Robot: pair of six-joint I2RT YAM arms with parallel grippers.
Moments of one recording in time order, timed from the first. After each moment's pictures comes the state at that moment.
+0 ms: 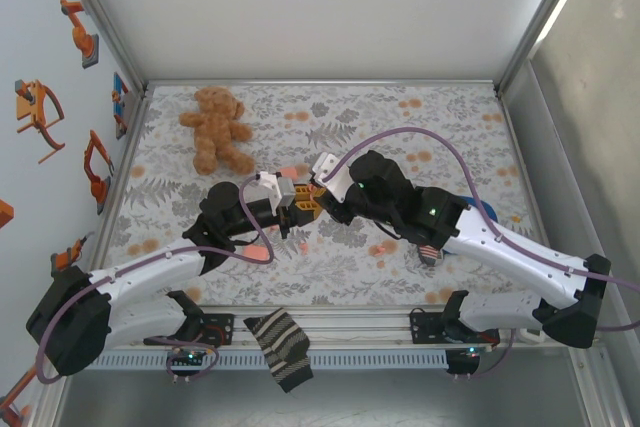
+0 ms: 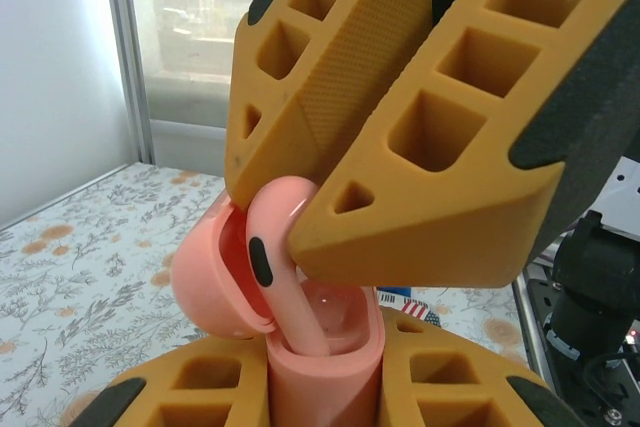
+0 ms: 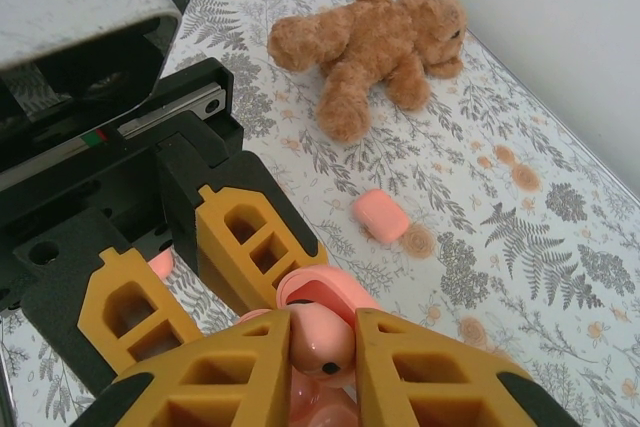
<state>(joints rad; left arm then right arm) -0.79 1.11 0.48 0.63 0.59 -0.02 1.05 1.18 1.19 -0.55 0.09 -0.17</state>
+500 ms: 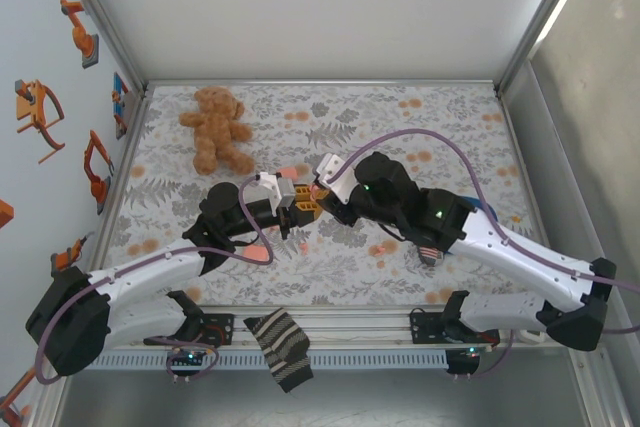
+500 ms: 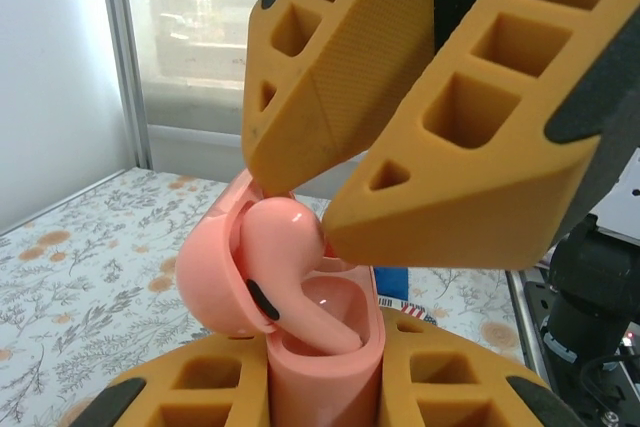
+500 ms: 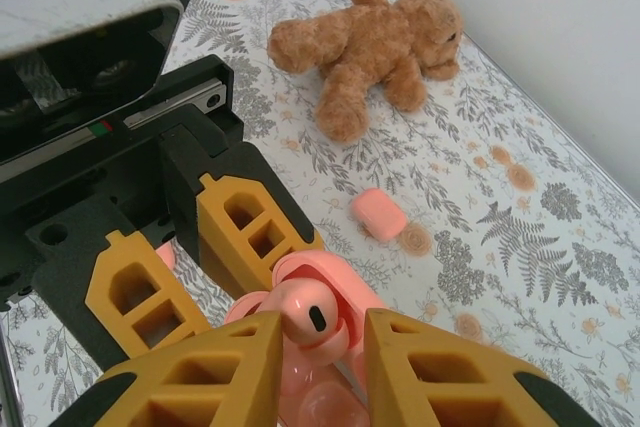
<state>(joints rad) -0.79 1.10 0.48 0.64 0.59 -0.02 1.05 1.15 1.19 -0.56 0.09 -0.17</state>
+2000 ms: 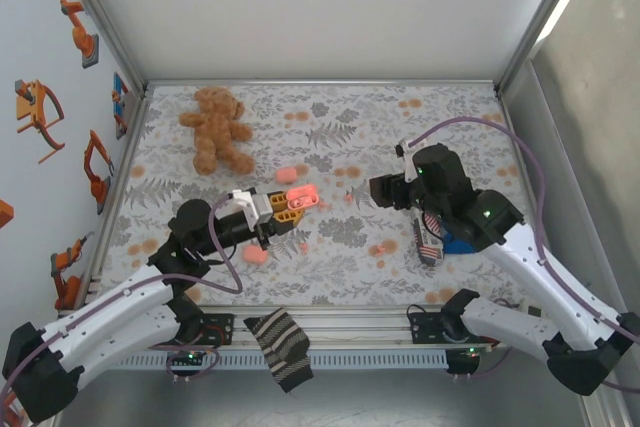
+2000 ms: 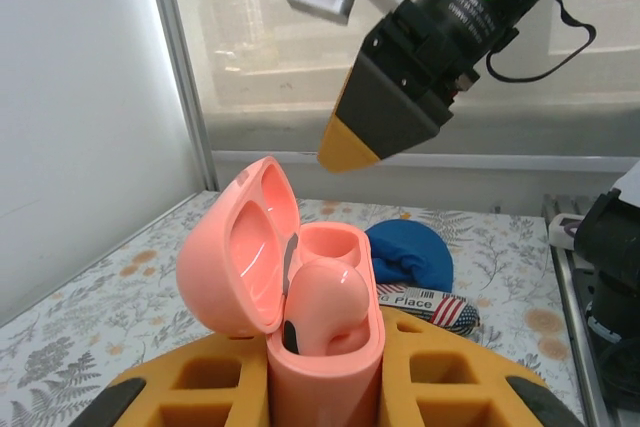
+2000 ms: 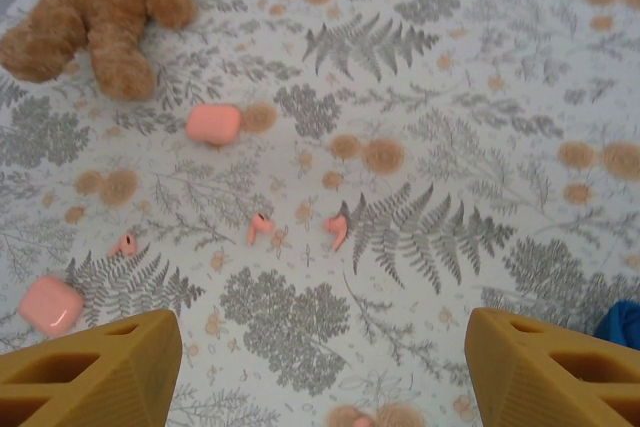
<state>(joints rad) -0.80 0.73 0.44 0.33 0.46 0.12 0.68 0.97 1.08 -0.81 0.09 0.33</state>
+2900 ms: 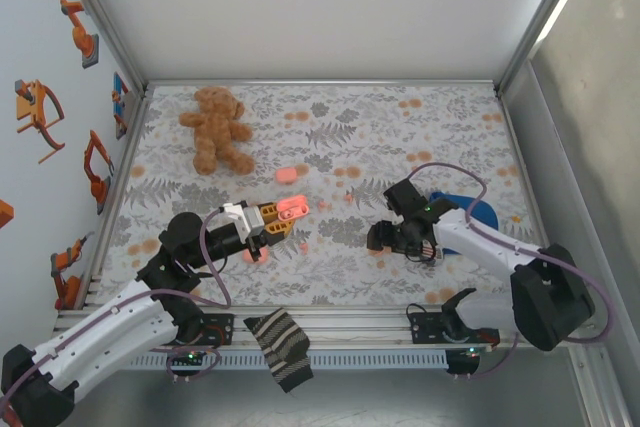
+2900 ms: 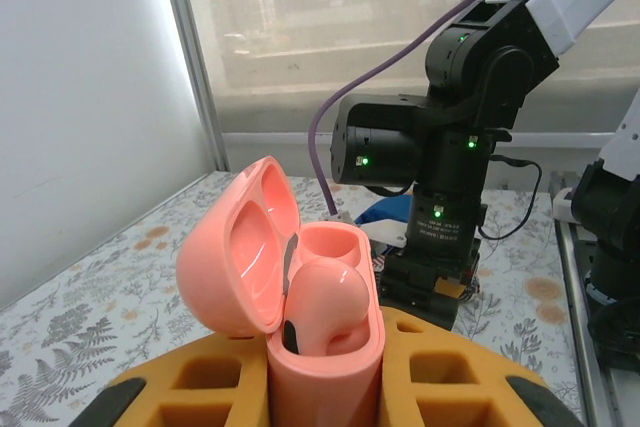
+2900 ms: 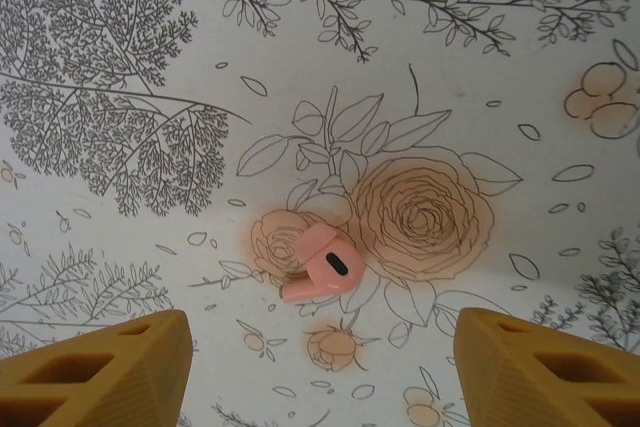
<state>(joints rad) -0.81 0.58 0.37 0.21 0.42 0.15 0.58 1.28 0.67 -0.69 -0.19 0.64</state>
